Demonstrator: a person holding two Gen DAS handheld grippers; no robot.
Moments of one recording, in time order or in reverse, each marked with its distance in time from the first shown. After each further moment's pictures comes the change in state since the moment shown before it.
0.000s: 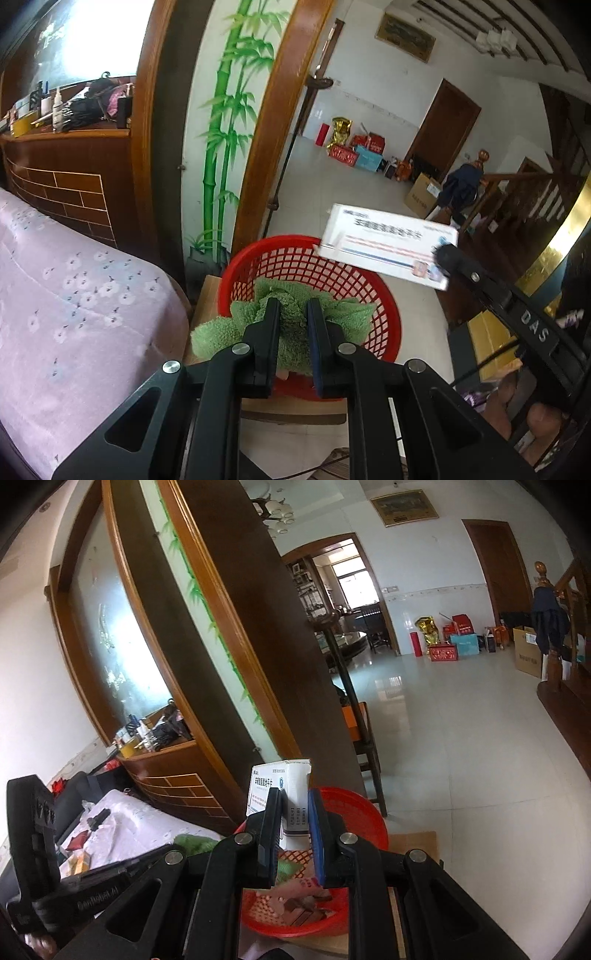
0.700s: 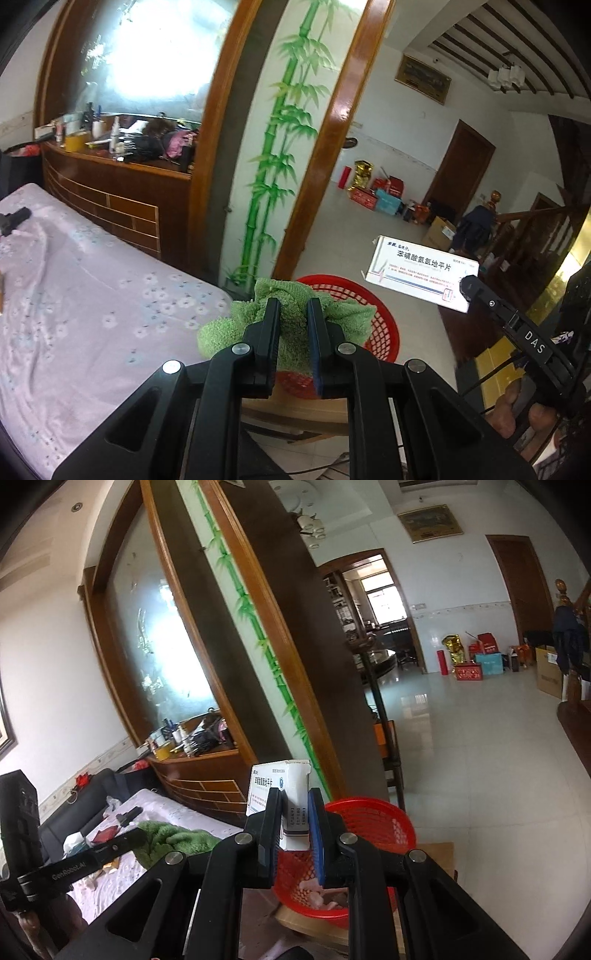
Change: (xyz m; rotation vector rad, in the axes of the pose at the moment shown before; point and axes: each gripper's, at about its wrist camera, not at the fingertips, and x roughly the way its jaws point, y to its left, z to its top) left arm -0.117 0.026 -0.003 -0.061 -0.172 0.069; right arm -0.061 0.031 0.001 -0.055 -0.061 0.102
